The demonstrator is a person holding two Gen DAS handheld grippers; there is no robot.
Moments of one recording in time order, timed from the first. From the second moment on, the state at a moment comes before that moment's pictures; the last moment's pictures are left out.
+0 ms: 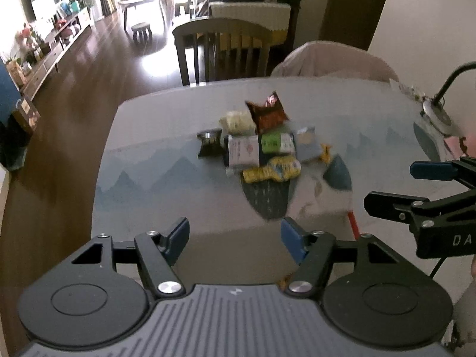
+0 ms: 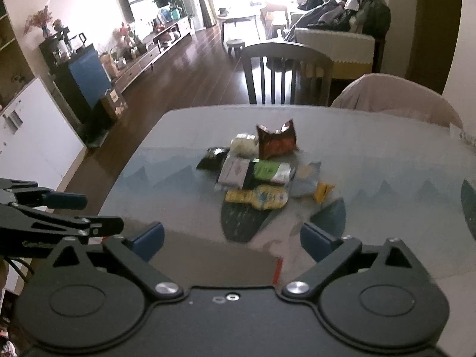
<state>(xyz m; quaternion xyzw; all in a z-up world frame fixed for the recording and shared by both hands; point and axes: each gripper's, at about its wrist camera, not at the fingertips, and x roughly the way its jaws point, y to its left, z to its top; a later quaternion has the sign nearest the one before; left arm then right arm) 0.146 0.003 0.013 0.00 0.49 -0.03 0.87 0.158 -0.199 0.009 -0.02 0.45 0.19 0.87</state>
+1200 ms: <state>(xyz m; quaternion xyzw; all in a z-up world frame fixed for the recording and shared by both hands) 0.411 0.041 -0.096 0.00 0.60 0.04 0.80 0.382 -0.222 -0.108 -0.02 0.55 0.11 0.83</state>
